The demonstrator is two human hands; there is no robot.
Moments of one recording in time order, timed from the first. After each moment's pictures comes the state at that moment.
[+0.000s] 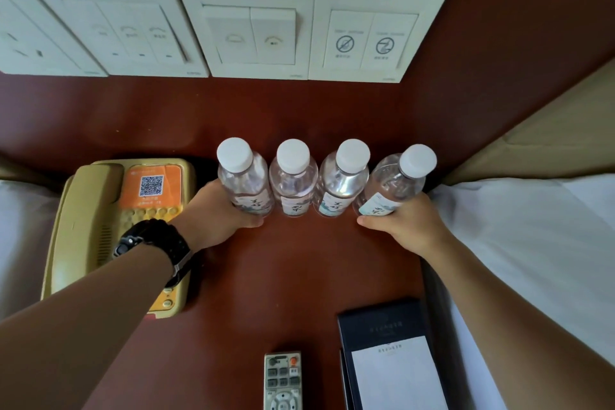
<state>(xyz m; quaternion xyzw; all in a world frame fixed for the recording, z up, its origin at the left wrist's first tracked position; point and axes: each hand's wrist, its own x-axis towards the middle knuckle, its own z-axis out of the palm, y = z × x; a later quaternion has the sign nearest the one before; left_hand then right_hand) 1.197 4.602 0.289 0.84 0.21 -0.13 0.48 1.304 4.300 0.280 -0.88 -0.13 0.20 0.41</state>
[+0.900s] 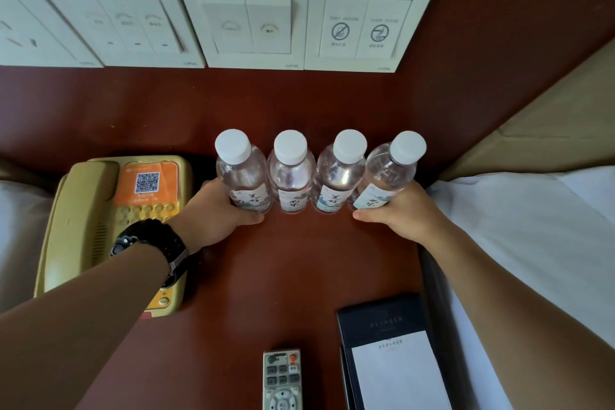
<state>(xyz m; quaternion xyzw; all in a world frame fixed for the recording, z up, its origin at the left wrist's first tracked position) 1.194 4.599 0.284 0.83 0.19 -0.11 0.51 1.316 4.301 0.271 -0.88 -0.16 0.23 0.39</state>
